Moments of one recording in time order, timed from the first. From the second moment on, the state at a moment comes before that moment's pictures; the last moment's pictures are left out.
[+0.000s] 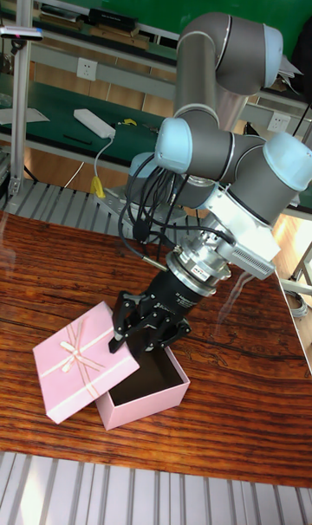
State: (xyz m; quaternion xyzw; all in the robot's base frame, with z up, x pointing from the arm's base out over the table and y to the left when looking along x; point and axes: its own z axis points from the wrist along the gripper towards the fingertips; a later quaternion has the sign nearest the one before) arm 0.663 -0.016 0.114 -0.09 0.97 -0.20 0.08
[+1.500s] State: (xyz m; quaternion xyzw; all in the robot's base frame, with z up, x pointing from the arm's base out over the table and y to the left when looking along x) arm 0.717 -0.046 0.148 -0.33 0.88 -0.32 0.11
